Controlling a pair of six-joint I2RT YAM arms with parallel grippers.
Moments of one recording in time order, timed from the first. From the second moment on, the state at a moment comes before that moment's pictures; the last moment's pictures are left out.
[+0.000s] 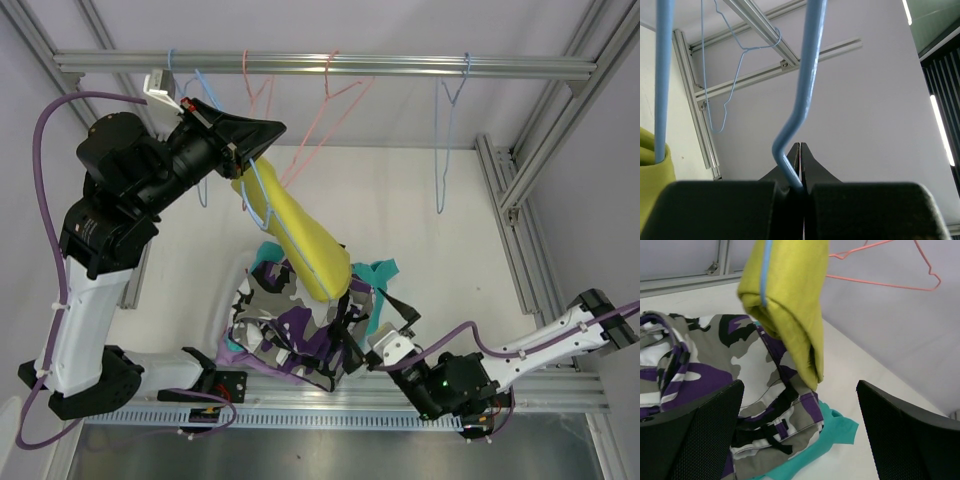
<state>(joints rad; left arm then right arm) -0.59 1.24 2.00 -0.71 0.13 -1.24 1.96 0.91 0.57 0.70 1.27 -0.72</state>
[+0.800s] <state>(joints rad) -0.59 1.21 1.94 -0.67 0.14 -1.24 1.46 0.92 0.60 0.57 0.77 -0.45</state>
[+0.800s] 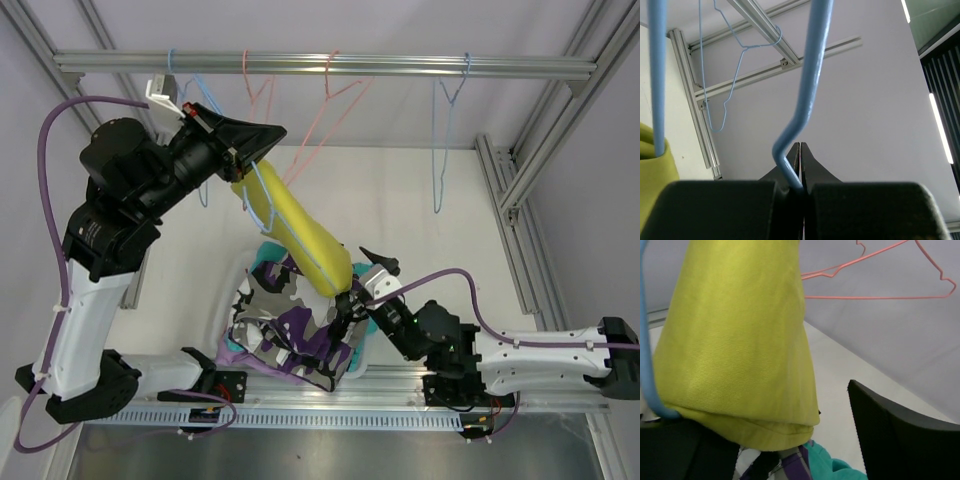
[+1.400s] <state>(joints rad) -0.57 1.09 1.79 -0.56 0.08 -1.24 1.29 0.87 0.74 0.27 0.47 -0.27</state>
